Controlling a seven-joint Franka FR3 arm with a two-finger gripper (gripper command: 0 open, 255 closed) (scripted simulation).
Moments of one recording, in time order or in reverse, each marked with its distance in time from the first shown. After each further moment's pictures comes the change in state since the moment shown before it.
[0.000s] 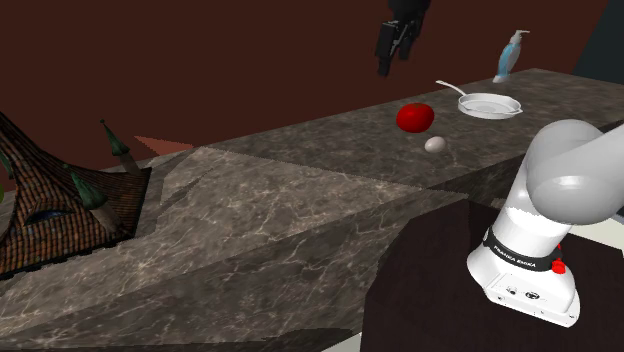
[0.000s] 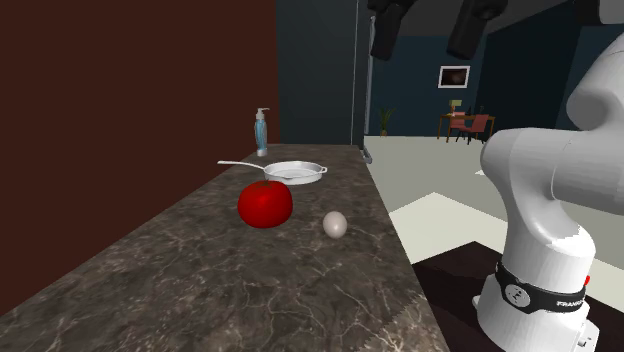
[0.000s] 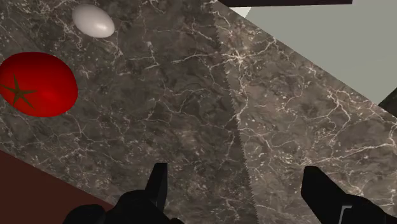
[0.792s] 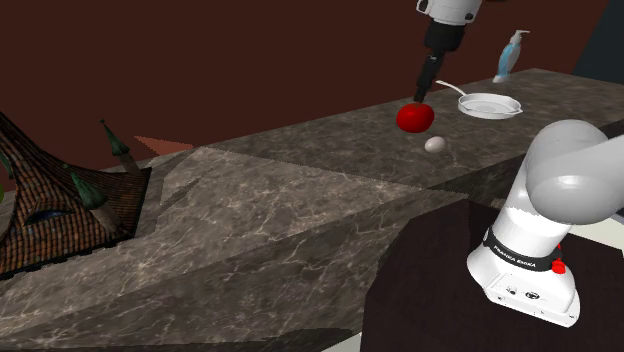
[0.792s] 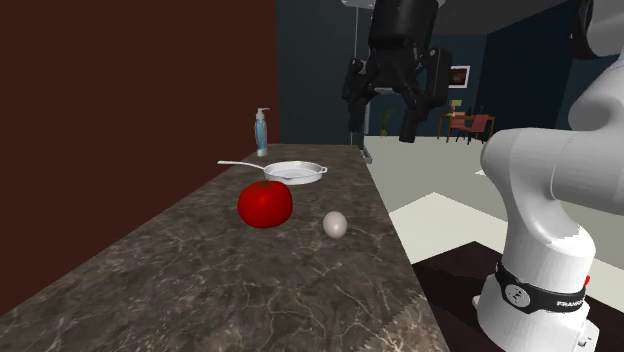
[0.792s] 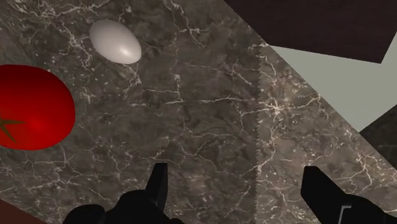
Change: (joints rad) arm -0.014 -0.173 -0.295 -0.271 -0.092 0.104 -0.352
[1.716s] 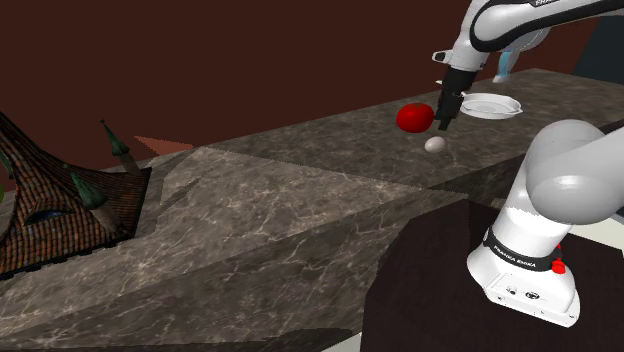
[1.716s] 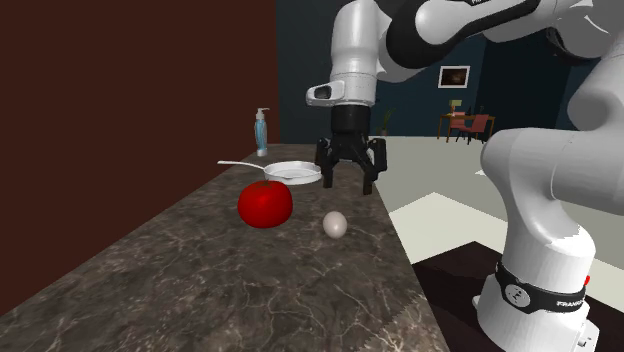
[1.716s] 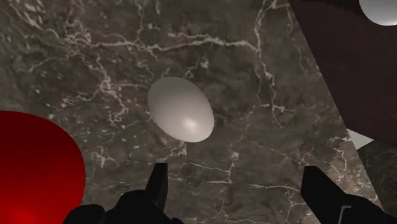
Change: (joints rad) arm 0.004 0.133 -0.516 -0.072 -0.191 0.178 -0.532
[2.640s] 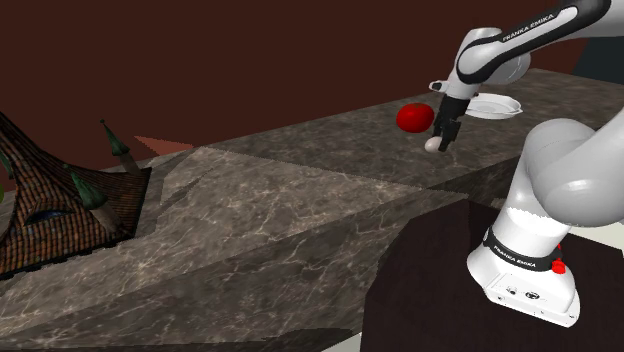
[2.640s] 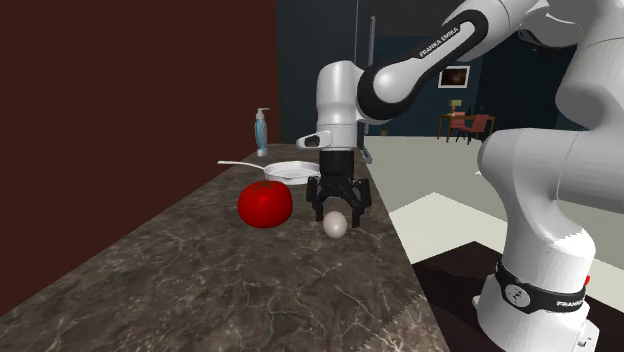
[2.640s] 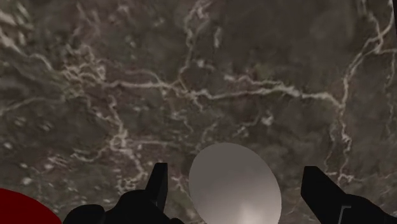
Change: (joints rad) arm 0.157 0.212 -0.330 0.003 -0.040 0.216 -0.223
